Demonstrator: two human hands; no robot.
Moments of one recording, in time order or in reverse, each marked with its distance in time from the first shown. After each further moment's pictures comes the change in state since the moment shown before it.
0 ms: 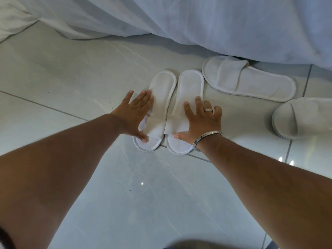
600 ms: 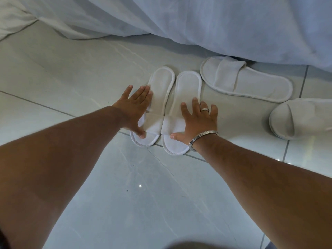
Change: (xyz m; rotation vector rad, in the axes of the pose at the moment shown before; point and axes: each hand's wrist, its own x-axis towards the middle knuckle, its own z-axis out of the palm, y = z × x) left_hand 0.011 -0.001 -0.015 0.078 -0.058 -0.030; right_hand 0.001 -0.006 -0.001 -0.025 -0.011 -0.010
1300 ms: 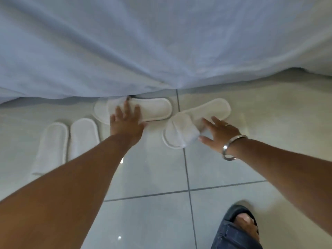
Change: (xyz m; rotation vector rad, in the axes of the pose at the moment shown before) left_hand 0.148 0.231 -0.165 -0.353 0.216 -0.108; right_hand -0.130 0.347 0.006 0.190 -0.216 0.401
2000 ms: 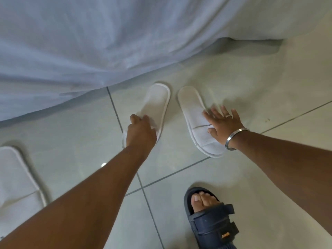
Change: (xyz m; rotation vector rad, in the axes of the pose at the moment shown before) left_hand -0.040 0.221 0.011 -0.321 -0.016 0.127; right_hand -0.067 0.177 0.063 -0.079 0.059 0.213
